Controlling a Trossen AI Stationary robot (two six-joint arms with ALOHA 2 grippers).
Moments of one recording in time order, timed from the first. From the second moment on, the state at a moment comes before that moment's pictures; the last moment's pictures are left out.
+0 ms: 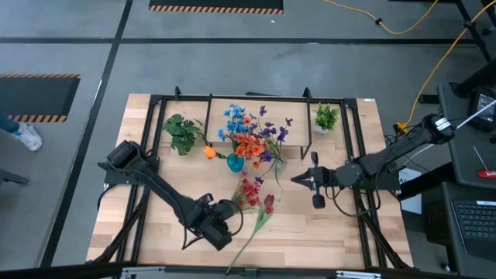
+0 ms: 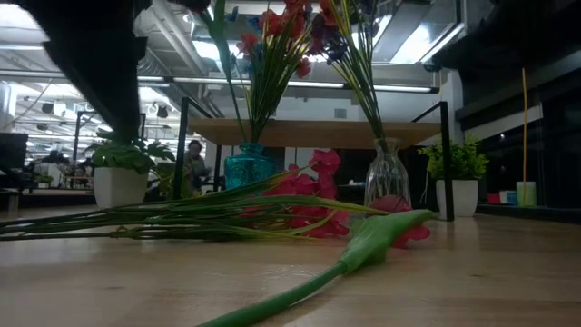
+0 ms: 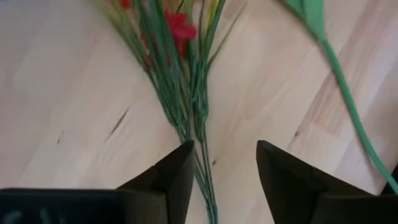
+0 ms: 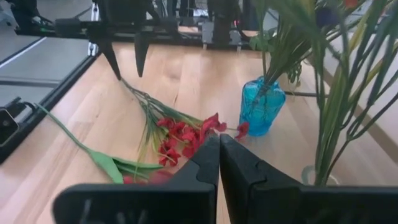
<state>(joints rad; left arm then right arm) -0.62 1.88 1.40 -0.84 -0.31 -1.14 0.47 0.95 0.38 0.24 0.46 0.10</state>
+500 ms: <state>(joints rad) -0.63 1.99 1.40 -0.86 -0.21 -1.24 0.47 0.99 0.38 0.29 0.45 0.10</state>
